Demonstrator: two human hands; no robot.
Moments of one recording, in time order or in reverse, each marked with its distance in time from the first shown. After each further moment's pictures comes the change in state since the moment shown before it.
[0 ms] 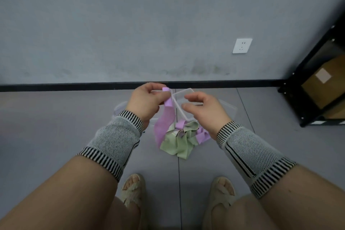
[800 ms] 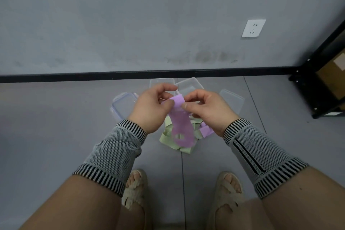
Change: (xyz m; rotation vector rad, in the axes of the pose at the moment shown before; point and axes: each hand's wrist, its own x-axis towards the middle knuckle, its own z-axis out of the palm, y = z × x) left_hand 0.019 -0.039 0.003 0.284 -0.147 0.189; right_hand 0.033 0.028 0.010 0.078 -0.173 0.010
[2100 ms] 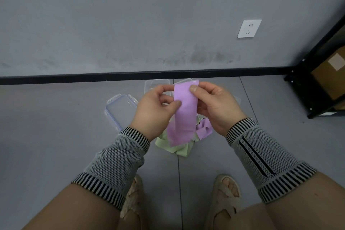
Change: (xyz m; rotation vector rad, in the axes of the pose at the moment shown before) left_hand 0.013 0.003 0.020 -0.066 0.042 -0.024; right_hand 0.011 -0.008 -0.015 0.398 0.087 0.037
